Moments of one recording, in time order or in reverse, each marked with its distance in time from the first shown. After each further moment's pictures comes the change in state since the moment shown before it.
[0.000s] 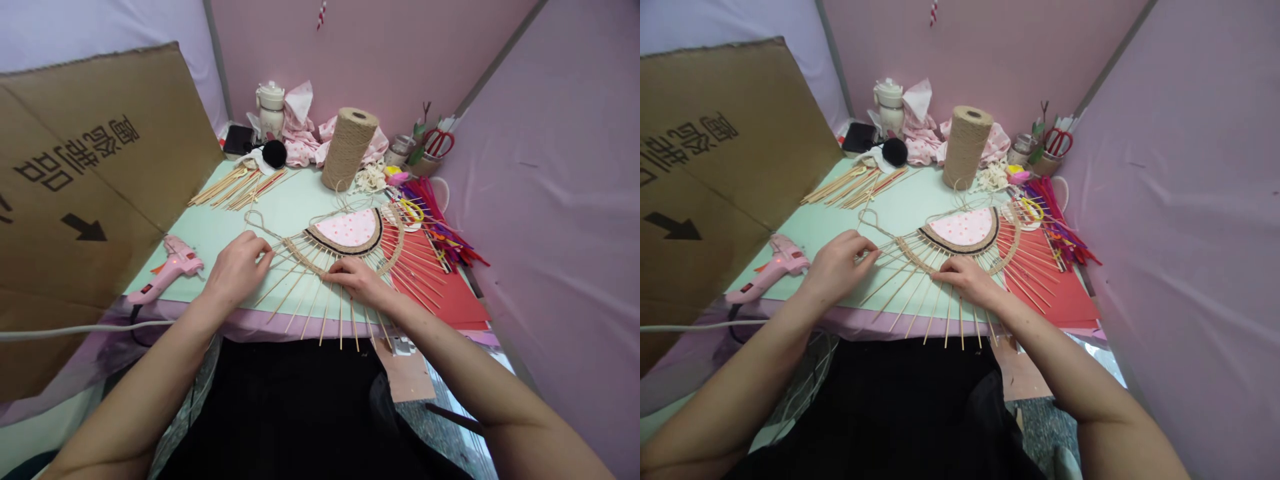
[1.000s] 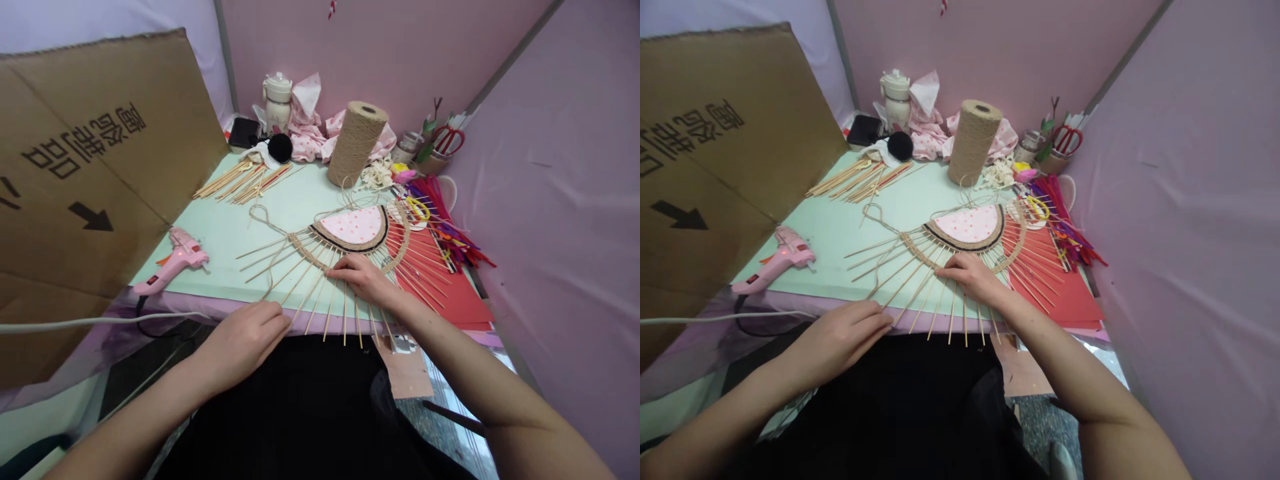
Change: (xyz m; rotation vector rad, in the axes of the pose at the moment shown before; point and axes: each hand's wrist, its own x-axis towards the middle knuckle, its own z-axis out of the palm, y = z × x) left_hand -0.092 0.018 -0.003 -0.047 -0.211 0.507; right_hand 0.002 -0.001 -0.002 0.048 -0.007 0.017
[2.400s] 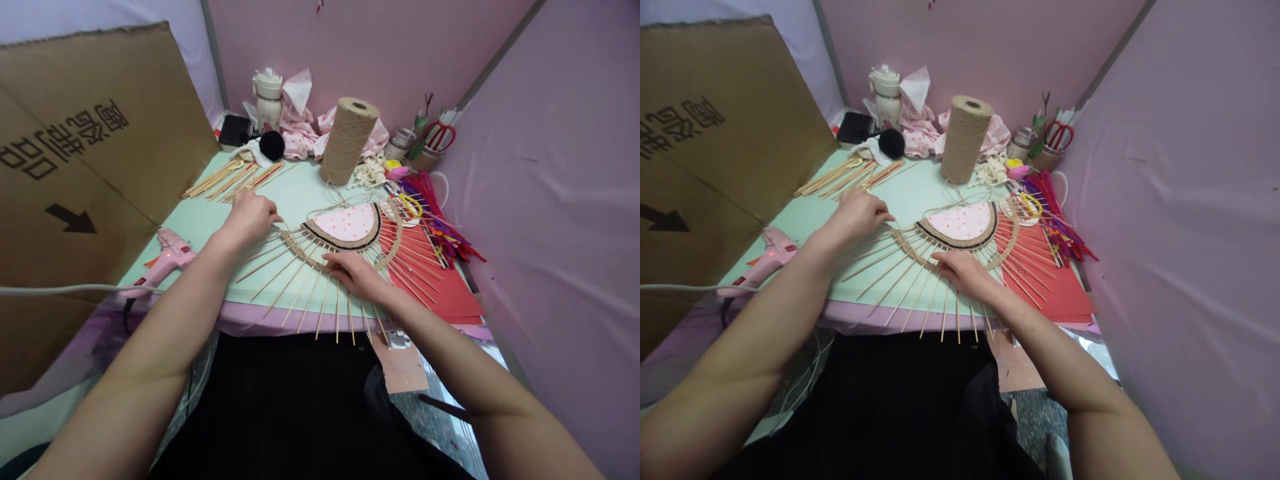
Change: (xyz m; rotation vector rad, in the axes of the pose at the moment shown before) left_hand 0.148 -0.128 -0.013 0.183 -0.011 -0.501; right_hand -0.002 -0.003 0.001 0.083 0.019 0.146
